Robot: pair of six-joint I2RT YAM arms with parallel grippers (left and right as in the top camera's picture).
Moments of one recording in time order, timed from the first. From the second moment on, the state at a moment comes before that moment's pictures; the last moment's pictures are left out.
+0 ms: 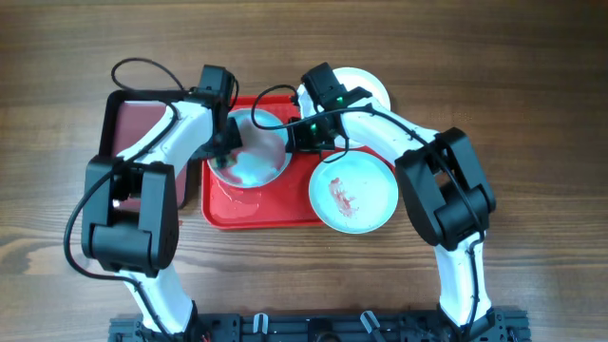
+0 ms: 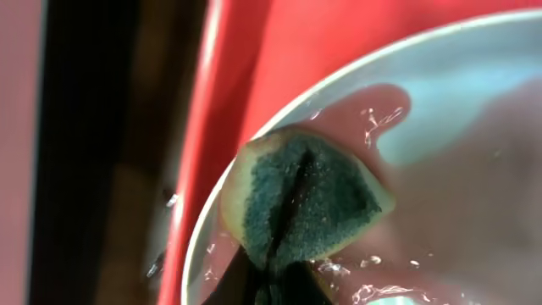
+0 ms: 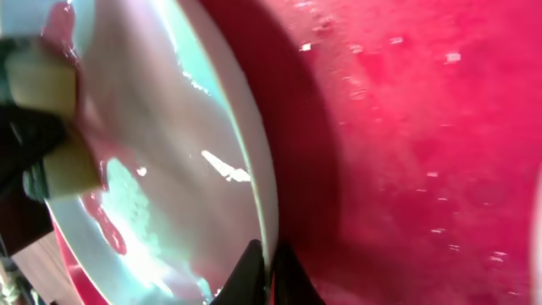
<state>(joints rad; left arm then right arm) -0.19 1.96 1.27 -0.72 -0.12 -0.45 0.52 2.21 1.53 -0.57 -0.50 0.43</state>
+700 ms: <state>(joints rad) -0.23 2.01 1.31 -0.83 0.36 -0.37 0.54 2.21 1.53 -0.63 -0.50 0.42</state>
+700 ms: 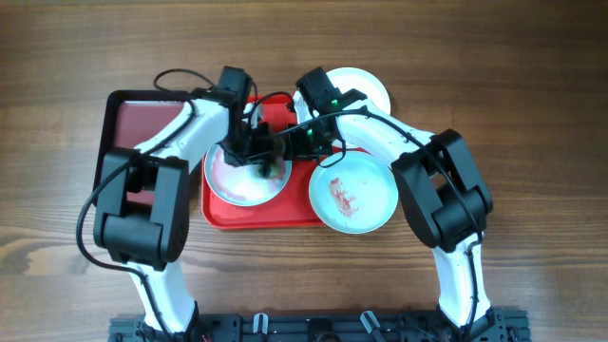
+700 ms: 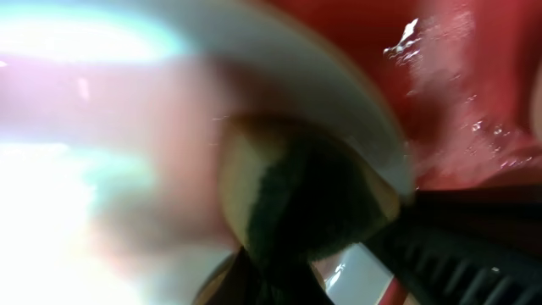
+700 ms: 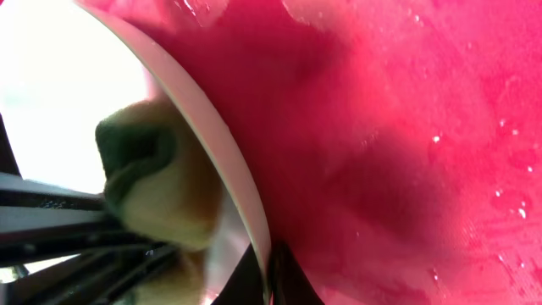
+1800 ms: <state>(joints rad) -0.07 1.96 1.63 -1.07 0.27 -0.38 0.81 1.72 1.53 -0.97 0.64 0.41</state>
